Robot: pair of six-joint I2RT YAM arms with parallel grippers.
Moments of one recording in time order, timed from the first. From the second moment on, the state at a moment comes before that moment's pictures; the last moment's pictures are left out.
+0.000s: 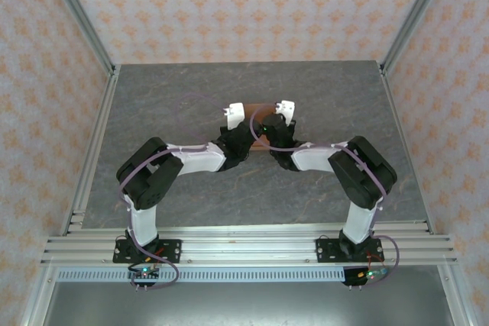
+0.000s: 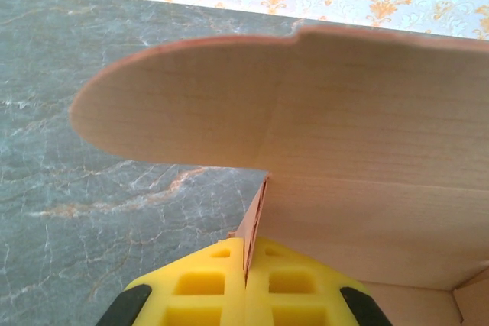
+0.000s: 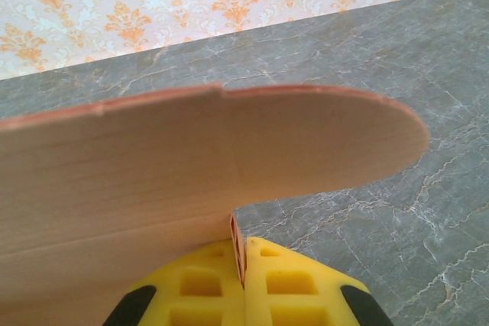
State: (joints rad) left arm -0.74 1.89 1.06 0.22 -0.81 -0.57; right arm 0.65 1.80 0.87 0.47 0.64 0.44
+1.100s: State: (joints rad) left arm -0.83 1.88 0.89 0.45 -0.98 -0.61; right arm 0.71 1.78 0.58 0.94 0.59 0.35
